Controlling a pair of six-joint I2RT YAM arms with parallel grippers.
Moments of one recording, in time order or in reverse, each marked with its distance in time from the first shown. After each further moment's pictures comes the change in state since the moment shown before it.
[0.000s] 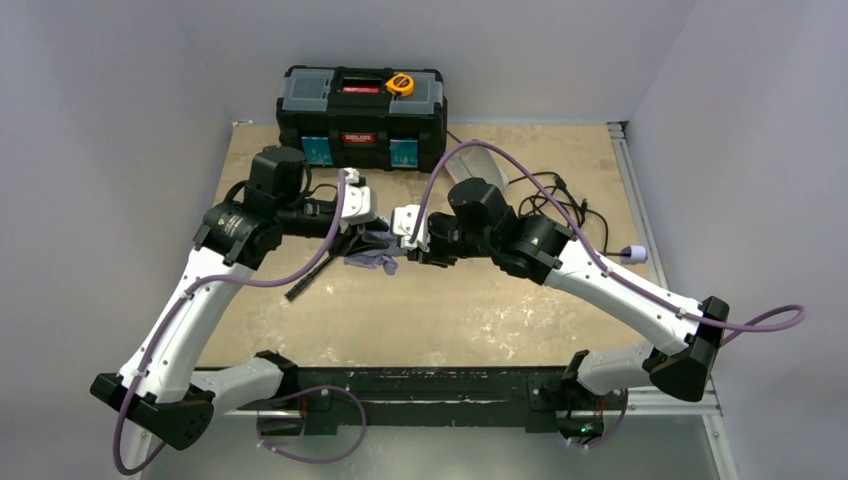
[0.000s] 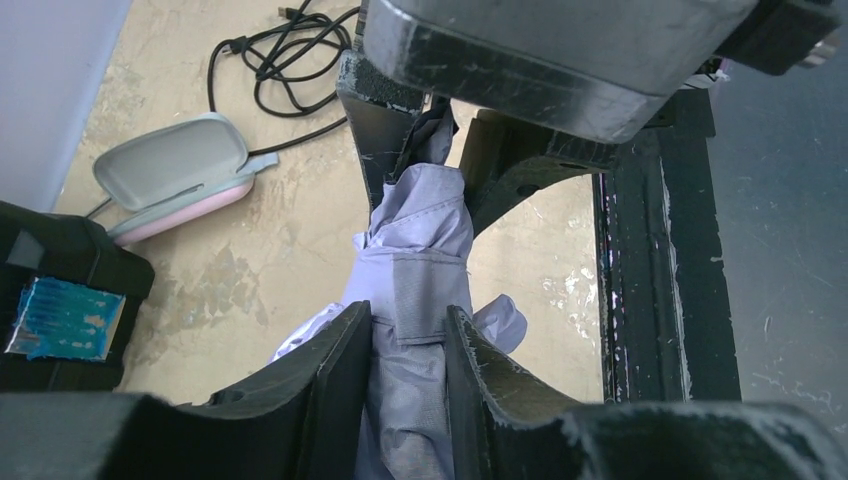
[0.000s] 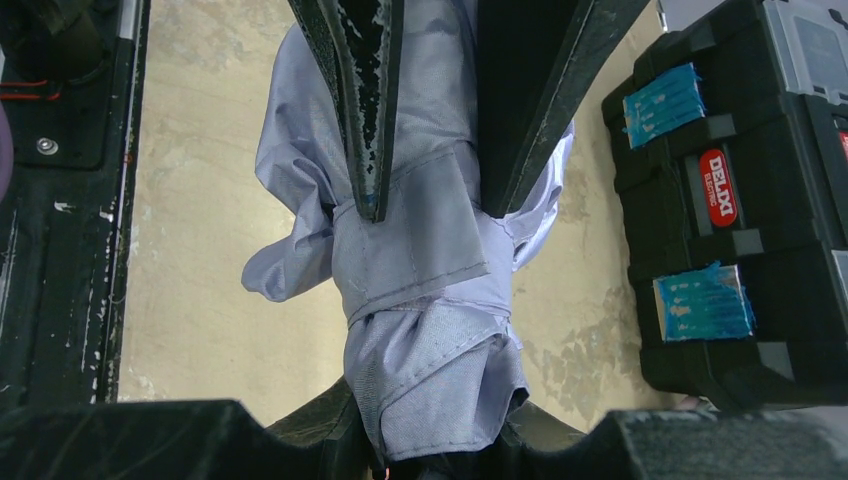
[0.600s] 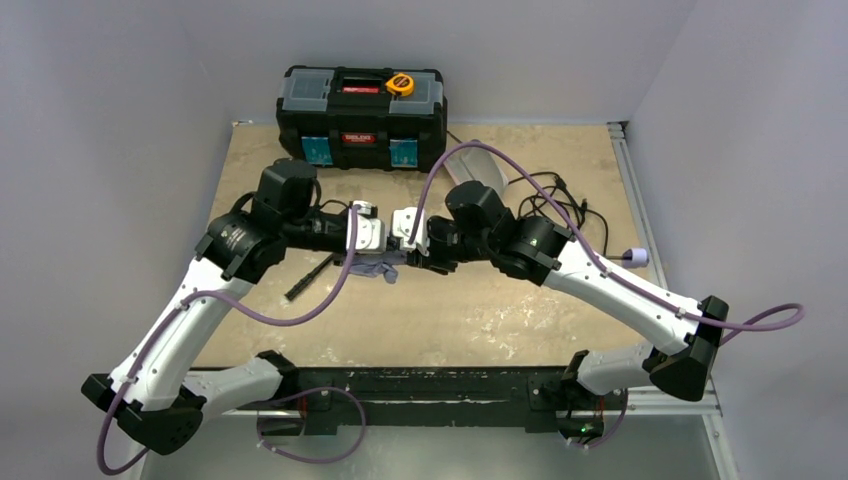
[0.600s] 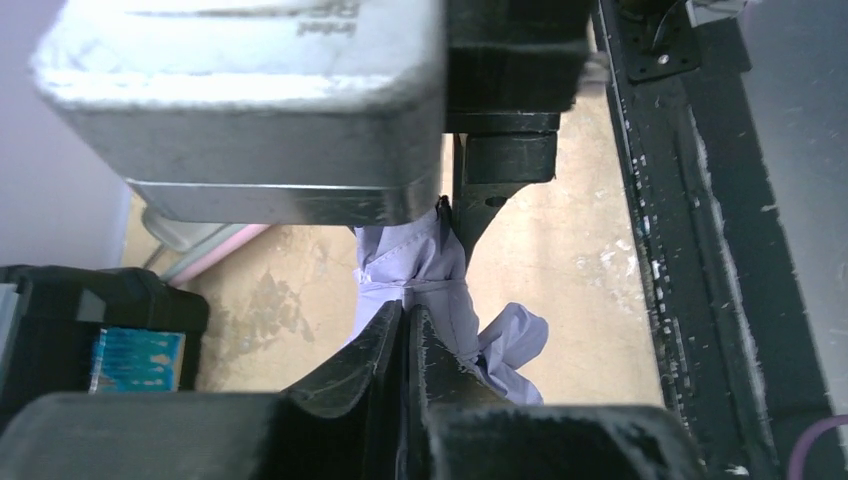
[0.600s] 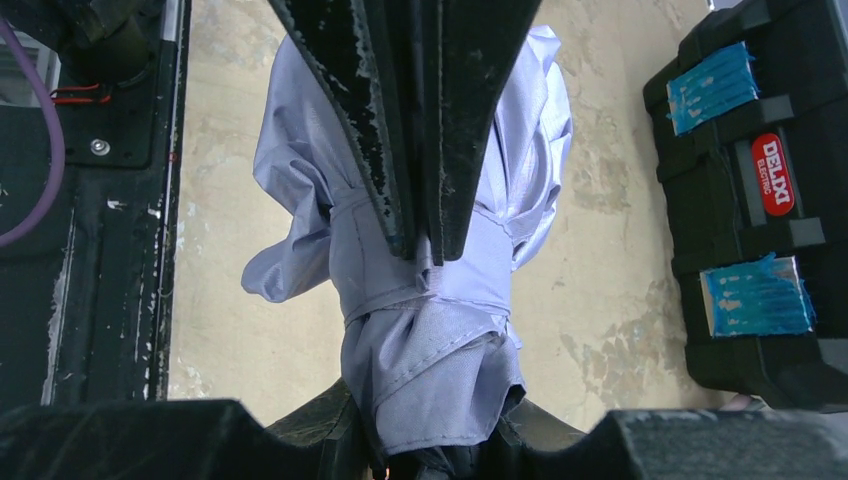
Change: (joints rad) left arm -0.122 -0.035 -0.019 -0.007 -0.093 0.145; right arm 0.004 0.002 0.001 -0.035 -0.024 0.050
